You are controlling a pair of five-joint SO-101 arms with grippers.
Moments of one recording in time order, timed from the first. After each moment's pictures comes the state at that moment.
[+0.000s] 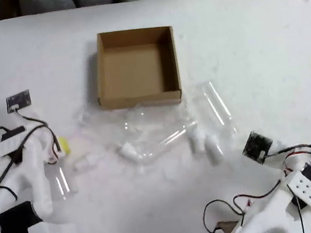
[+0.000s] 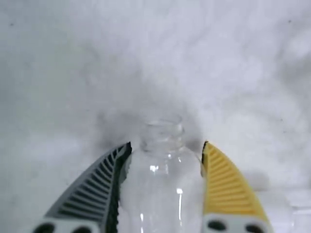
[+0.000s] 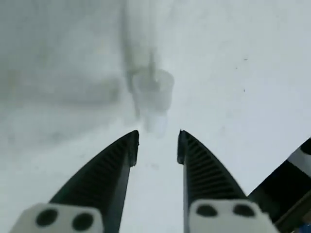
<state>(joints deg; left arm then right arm) -24.1 -2.1 41.6 50.4 0.6 49.3 -51.9 77.5 37.3 107.6</state>
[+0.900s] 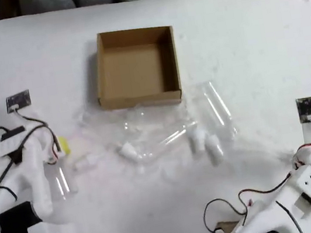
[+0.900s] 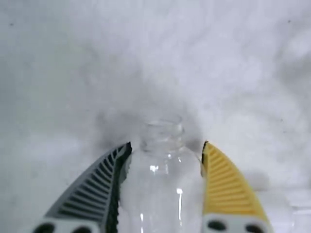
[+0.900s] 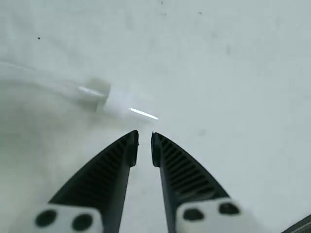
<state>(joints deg) -24.1 -2.1 41.6 50.4 0.6 50.8 -52.1 66.5 51.3 49.4</state>
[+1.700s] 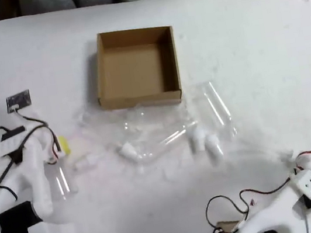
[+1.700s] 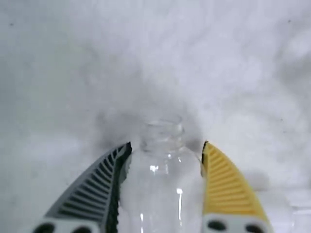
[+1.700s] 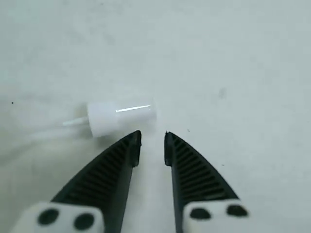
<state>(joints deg) -24.1 -2.1 41.6 50.4 0.6 54.3 -50.2 72.9 43.6 17.5</state>
